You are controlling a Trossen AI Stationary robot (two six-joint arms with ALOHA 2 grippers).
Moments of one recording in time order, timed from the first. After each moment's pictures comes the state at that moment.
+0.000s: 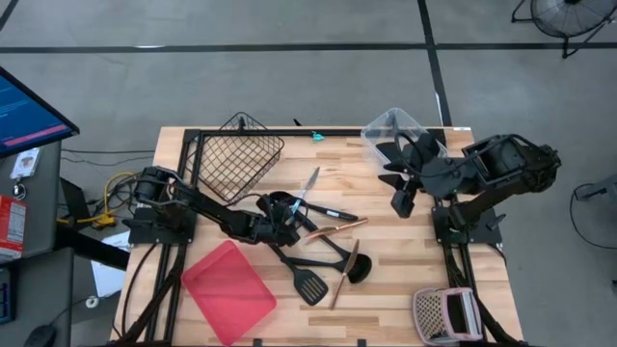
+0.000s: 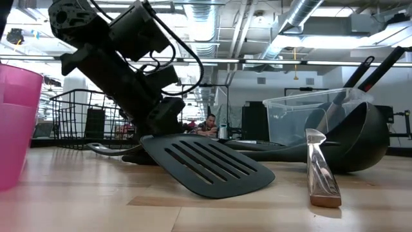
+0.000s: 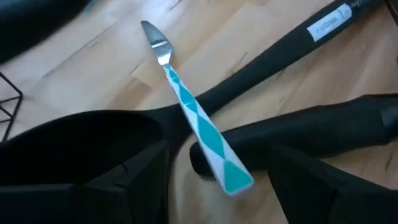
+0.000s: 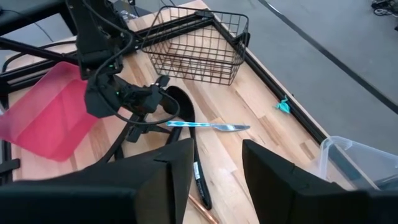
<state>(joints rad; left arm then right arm) -0.21 1.81 0.74 0.16 -0.79 -0.54 0.35 1.36 1.91 -1.38 0.63 0.58</state>
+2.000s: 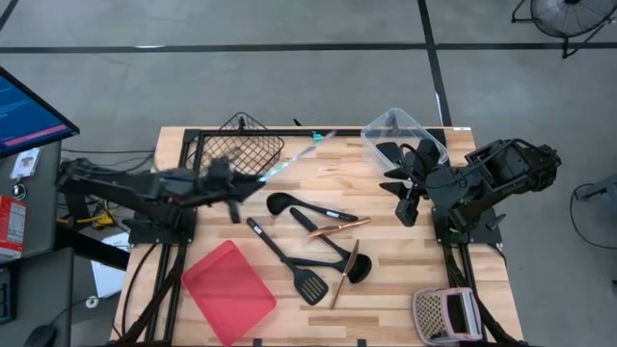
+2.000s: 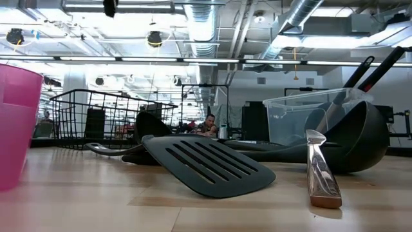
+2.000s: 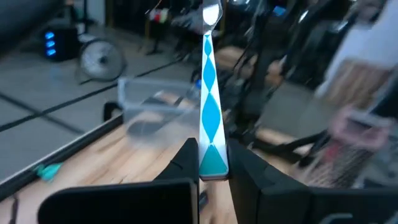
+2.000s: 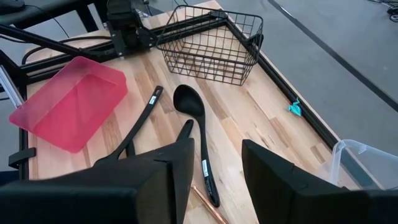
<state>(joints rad) -0.20 0.81 0.74 0.00 -0.50 -0.29 0.41 1.36 1.91 -1.38 0.64 0.59</state>
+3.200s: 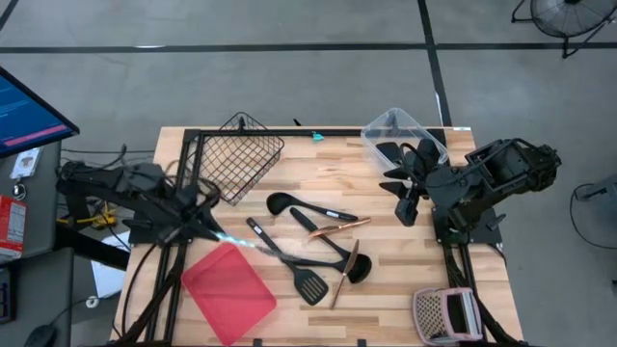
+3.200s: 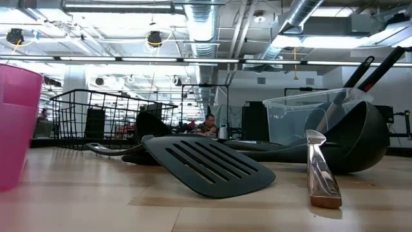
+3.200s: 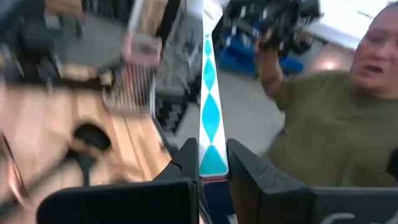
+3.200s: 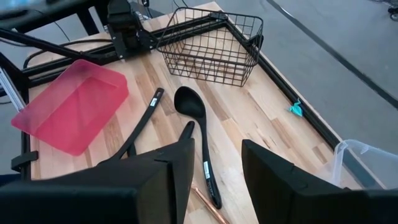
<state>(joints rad) -0.27 0.56 0.74 -0.31 0.32 -0.39 0.41 1.36 1.91 -1.37 0.64 0.60</state>
